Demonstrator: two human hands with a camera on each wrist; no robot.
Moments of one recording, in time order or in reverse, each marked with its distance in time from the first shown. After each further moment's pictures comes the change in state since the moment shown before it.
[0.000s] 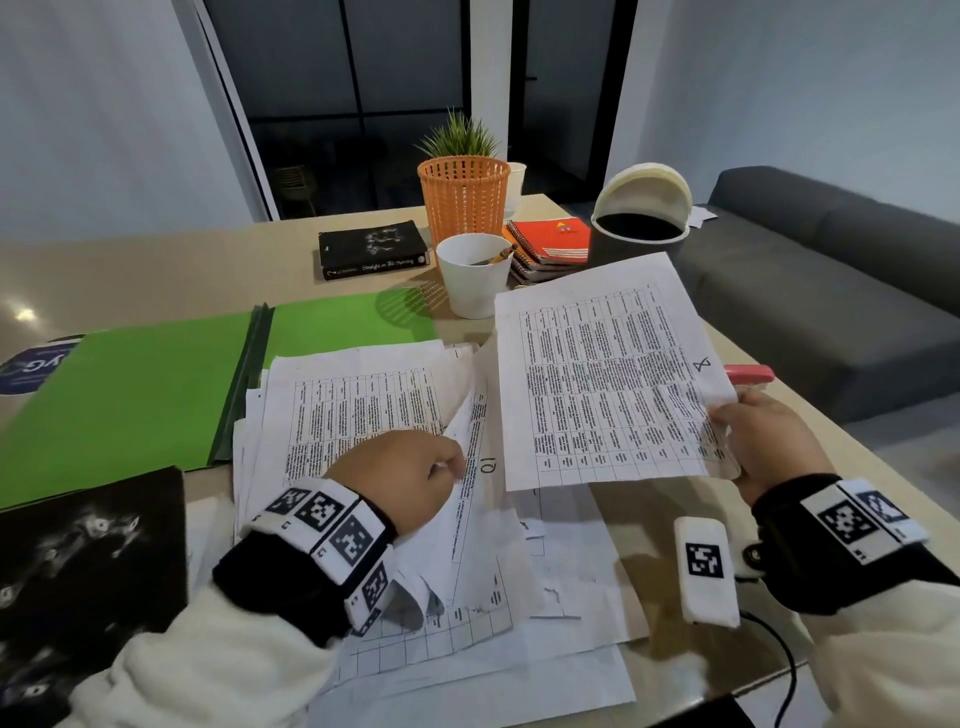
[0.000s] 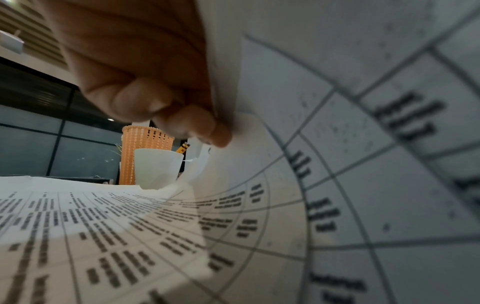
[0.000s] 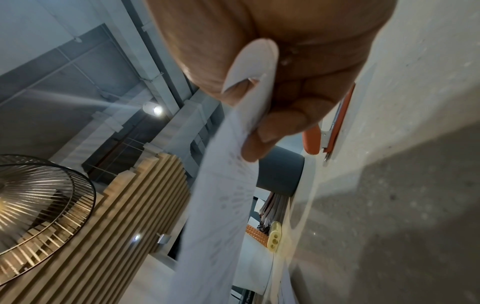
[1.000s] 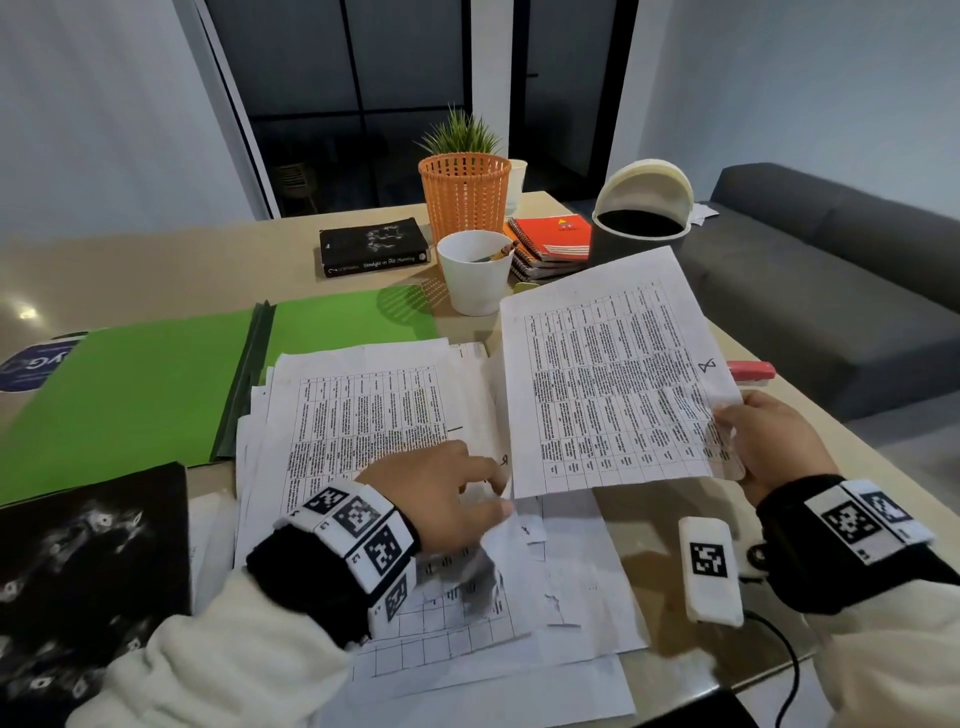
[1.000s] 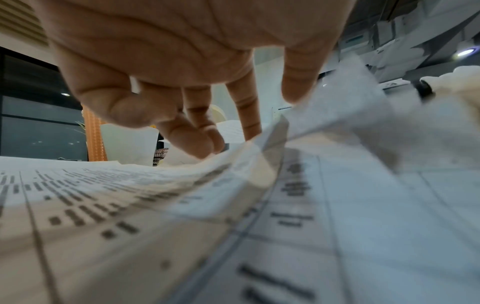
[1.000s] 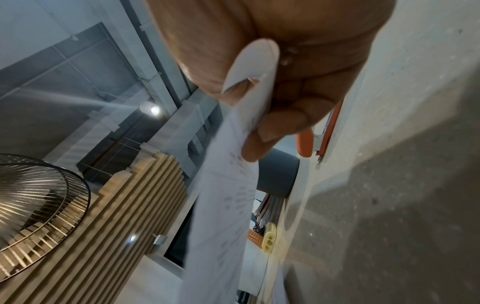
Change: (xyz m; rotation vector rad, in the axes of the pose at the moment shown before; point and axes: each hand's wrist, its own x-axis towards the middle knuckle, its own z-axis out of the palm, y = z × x) left_hand 0.000 0.012 0.013 0.126 -0.196 0.119; right_hand 0.004 0.006 -0.005 -0.032 0.024 -0.001
